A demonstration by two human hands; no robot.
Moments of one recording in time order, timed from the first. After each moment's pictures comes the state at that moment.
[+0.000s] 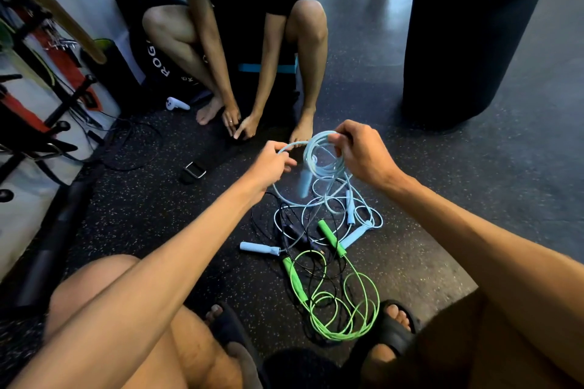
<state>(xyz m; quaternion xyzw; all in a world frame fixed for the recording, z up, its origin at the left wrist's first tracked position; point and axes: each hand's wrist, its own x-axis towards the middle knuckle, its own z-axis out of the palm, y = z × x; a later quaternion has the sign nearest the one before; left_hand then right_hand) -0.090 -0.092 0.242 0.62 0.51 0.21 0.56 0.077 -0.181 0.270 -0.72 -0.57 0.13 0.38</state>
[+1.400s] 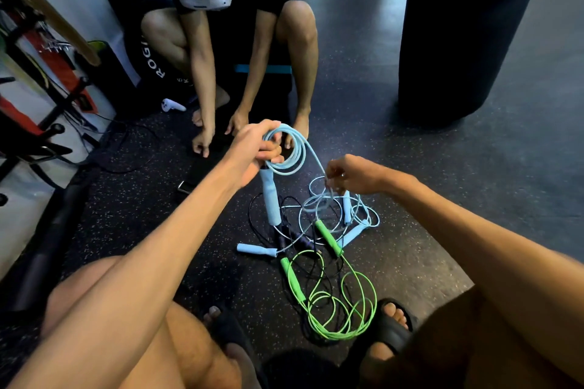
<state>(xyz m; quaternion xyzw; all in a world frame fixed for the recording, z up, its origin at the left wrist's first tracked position) -0.102 -0.086 0.283 0.51 0.33 0.28 0.75 0.098 -0.184 0.238 -0.68 -0.67 0.29 0.10</state>
